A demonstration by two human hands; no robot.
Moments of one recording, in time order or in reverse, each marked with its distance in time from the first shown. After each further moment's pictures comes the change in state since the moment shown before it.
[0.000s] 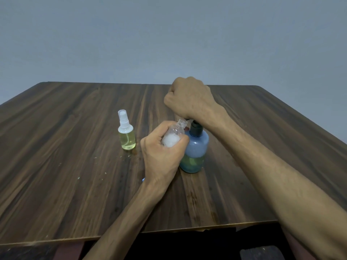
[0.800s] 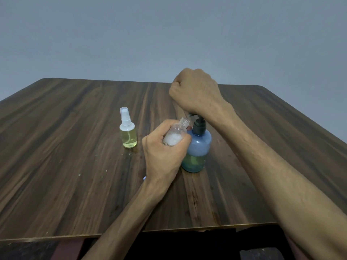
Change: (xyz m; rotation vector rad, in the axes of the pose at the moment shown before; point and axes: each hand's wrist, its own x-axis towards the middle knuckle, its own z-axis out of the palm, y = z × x) left_hand 0.001 0.000 0.002 0.006 0.000 -0.010; right_hand 0.002 0.003 -0.001 0.034 0.039 -0.017
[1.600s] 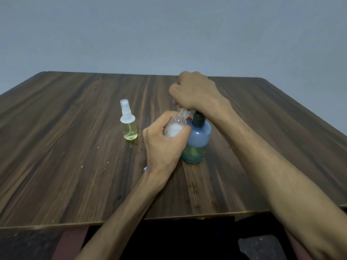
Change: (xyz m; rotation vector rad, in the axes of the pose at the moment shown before) left_hand -0.001 0.000 -0.001 0.014 -0.007 0.004; right_hand -0.004 0.001 0.003 -0.029 -0.096 0.041
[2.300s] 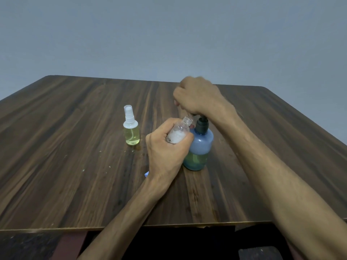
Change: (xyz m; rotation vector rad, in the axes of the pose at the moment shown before) left_hand 0.001 0.003 0.000 -0.016 0.013 -0.023; right_hand 0.006 0.001 -0.003 0.024 -0.097 0.017
